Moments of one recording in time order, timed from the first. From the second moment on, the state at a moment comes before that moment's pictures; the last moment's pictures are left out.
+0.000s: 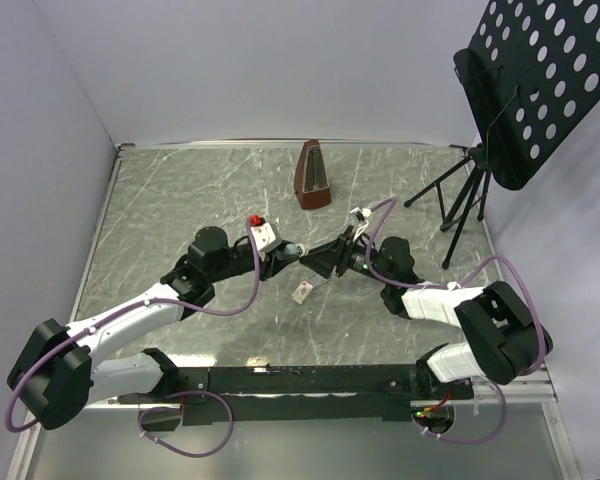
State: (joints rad) left arm -0.69 1.13 0.61 0.42 0.46 0.13; right arm 0.51 1.37 0.40 0.99 -0.58 0.70
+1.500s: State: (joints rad) left arm -0.77 0.71 0.23 0.69 0.21 0.01; right arm 0.32 1.52 0.35 1.25 -0.76 1.21
